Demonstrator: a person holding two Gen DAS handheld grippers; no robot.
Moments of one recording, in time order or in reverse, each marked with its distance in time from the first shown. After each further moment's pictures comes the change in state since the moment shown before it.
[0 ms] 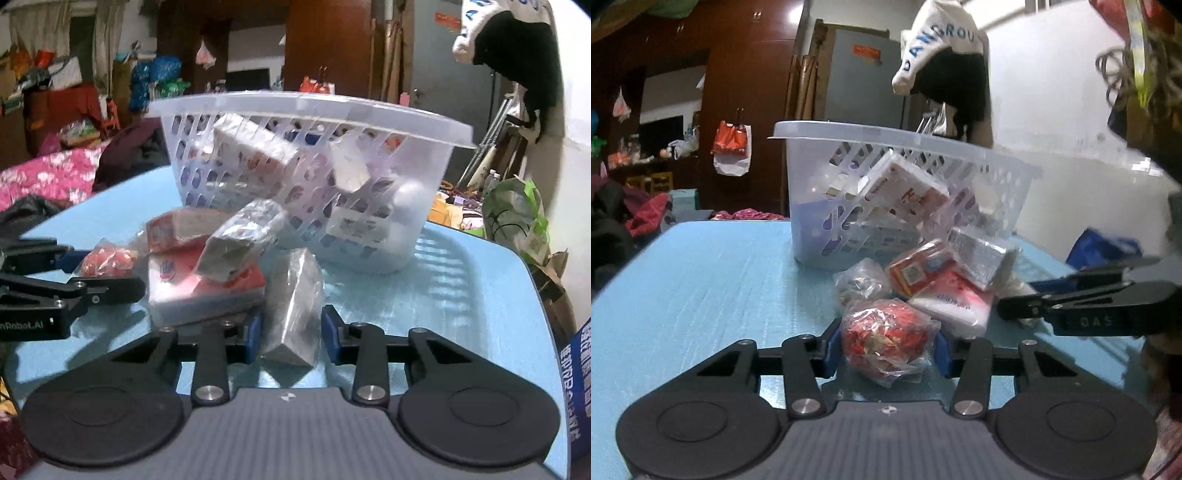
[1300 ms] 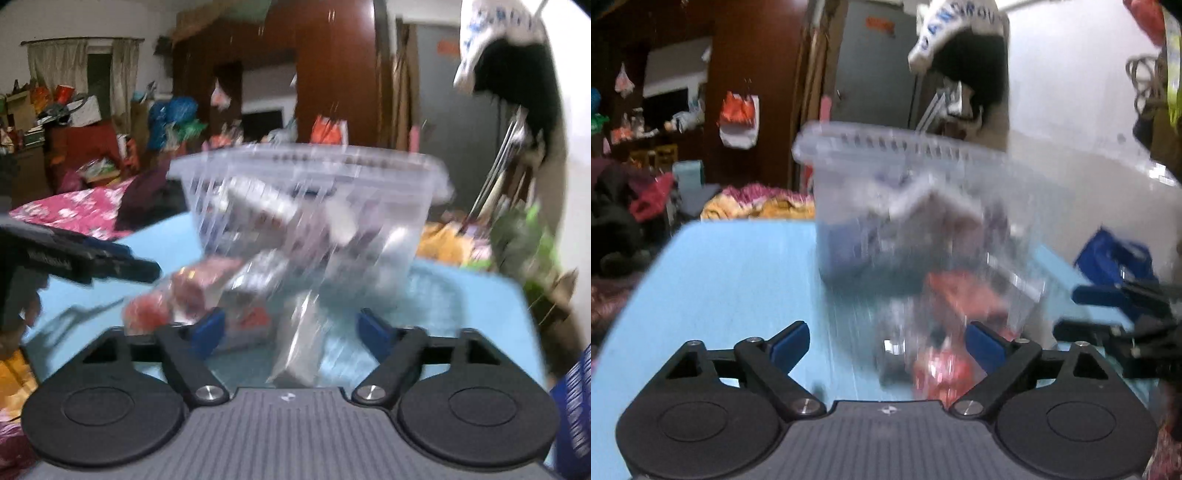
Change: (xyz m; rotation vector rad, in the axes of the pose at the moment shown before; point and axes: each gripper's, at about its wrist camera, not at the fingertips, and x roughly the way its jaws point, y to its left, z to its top) left arm 0.022 0.029 0.049 -0.022 0.147 0.016; right arm -0.024 -0.013 0.009 0.014 -0.100 0.095
